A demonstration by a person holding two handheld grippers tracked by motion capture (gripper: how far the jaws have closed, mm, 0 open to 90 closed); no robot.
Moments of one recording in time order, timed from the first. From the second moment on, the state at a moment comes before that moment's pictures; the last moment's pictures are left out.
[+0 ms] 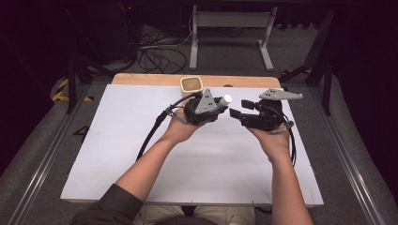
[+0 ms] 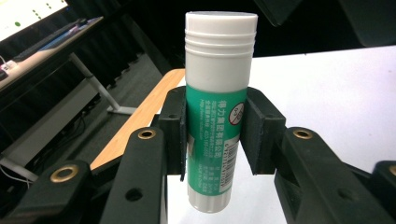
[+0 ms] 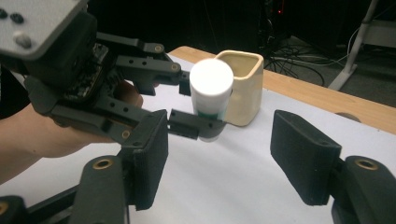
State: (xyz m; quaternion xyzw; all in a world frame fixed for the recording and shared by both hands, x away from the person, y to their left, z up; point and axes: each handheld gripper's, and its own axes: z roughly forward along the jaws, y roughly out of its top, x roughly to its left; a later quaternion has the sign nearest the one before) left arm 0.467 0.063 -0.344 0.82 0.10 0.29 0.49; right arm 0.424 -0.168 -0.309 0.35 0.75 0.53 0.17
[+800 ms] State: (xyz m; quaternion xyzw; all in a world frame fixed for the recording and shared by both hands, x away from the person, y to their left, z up) left arm 0.487 0.081 -0.335 0.79 0.14 0.27 0.54; right arm 0.425 -0.185 -0.336 0.35 0.73 0.57 0.17
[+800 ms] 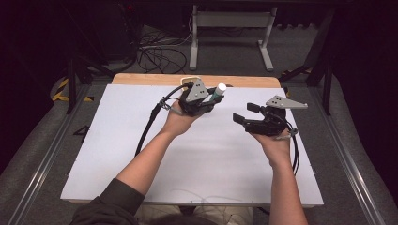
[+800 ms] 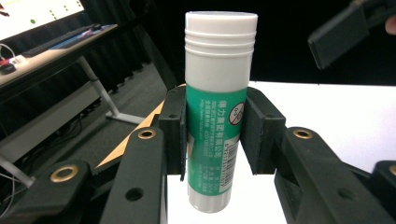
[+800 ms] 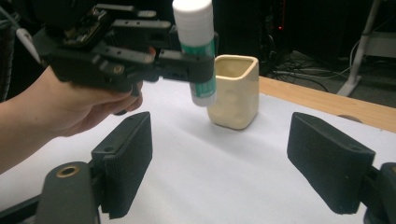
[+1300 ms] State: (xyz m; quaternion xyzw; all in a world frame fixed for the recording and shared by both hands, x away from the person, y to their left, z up) left arm 0.498 0.092 -0.332 0.76 0.16 0.28 0.56; right arm 0.421 -0.191 -0.340 0.34 0.73 0.57 0.17
